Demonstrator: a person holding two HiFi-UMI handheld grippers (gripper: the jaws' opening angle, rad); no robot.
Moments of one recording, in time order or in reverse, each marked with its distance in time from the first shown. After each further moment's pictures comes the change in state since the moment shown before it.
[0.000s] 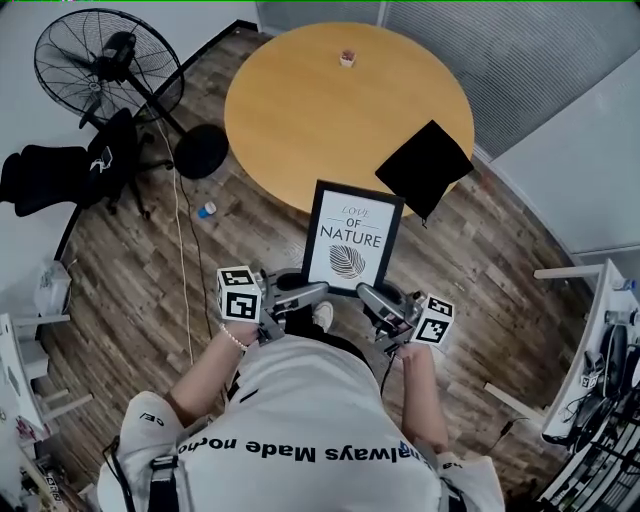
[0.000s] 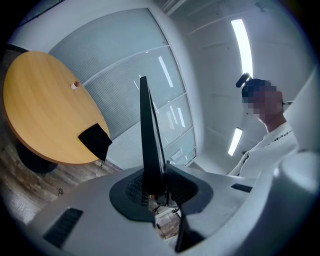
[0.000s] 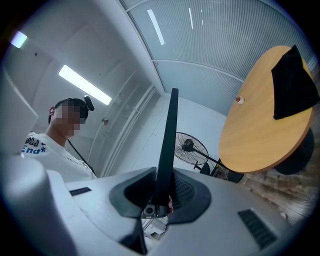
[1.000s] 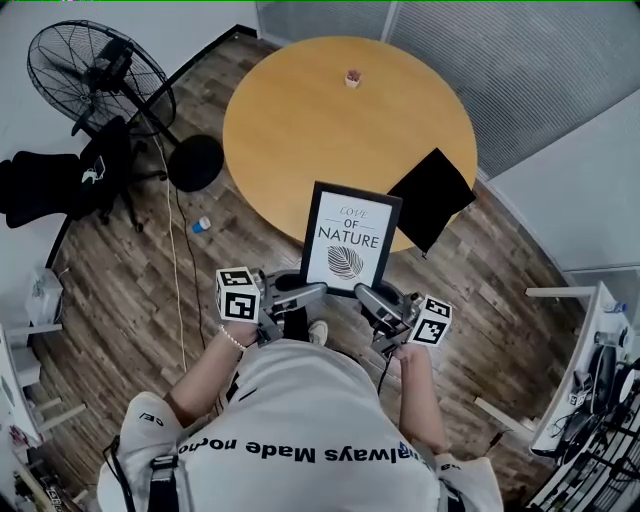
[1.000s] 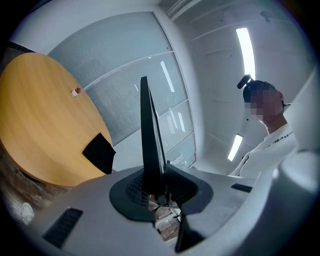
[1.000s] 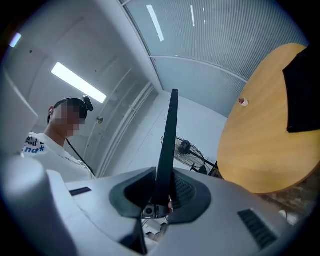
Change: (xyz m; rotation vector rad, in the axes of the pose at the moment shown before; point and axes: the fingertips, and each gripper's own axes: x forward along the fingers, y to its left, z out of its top) left arm -0.003 0.058 0.078 -0.014 -0.039 -0.016; right arm 0.058 -0.050 0.061 -0.018 0.024 -0.019
